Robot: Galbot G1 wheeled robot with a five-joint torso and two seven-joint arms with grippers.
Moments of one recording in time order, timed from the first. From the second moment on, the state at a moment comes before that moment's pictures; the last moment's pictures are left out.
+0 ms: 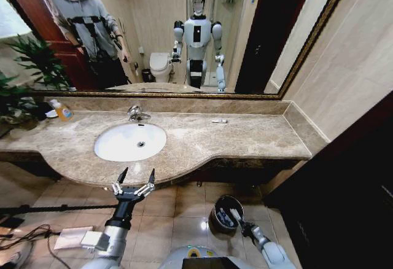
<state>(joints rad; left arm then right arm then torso) 1.93 -1.44 -0.60 -2.42 -0.21 -0.08 0.08 -1.24 1.36 0.61 0.91 -0.32 0.11 -0.35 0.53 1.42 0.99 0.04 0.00</state>
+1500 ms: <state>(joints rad) 1.93 -1.44 -0.60 -2.42 -0.21 -0.08 0.08 -1.66 1.48 0.79 1.64 0.08 0.21 -0.09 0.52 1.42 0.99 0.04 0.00</state>
